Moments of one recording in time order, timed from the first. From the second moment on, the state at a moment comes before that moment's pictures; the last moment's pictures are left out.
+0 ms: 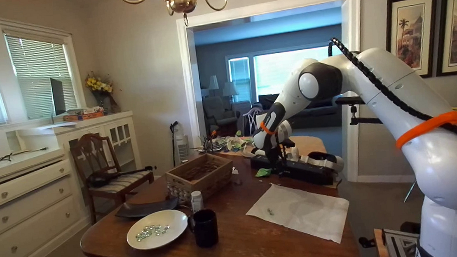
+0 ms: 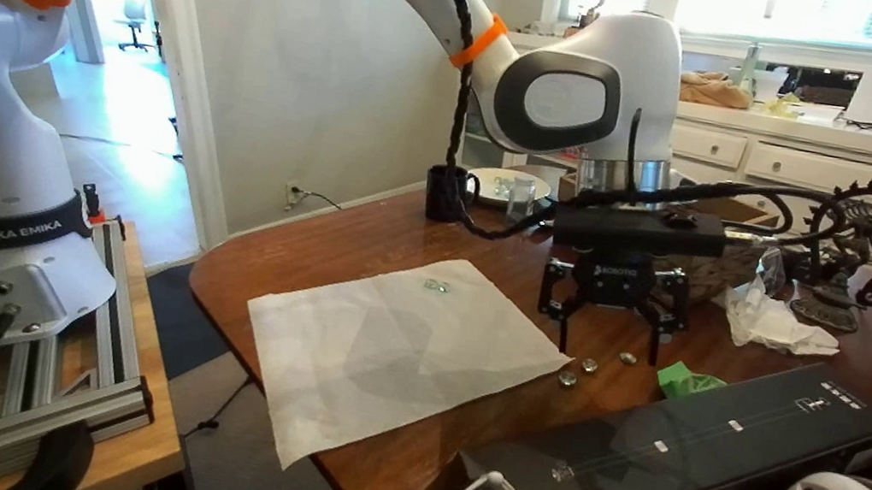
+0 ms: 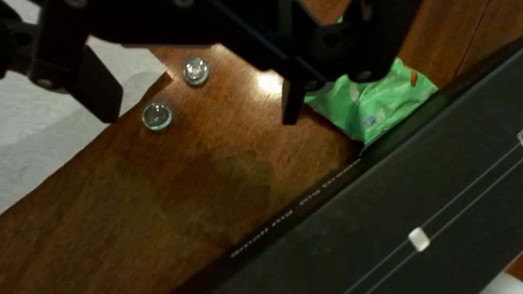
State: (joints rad) arm -0.45 0.67 -0.29 -1.70 -0.10 2.47 -1.26
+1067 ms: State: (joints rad) arm -0.57 0.72 -0.16 -1.59 0.03 2.22 -1.26
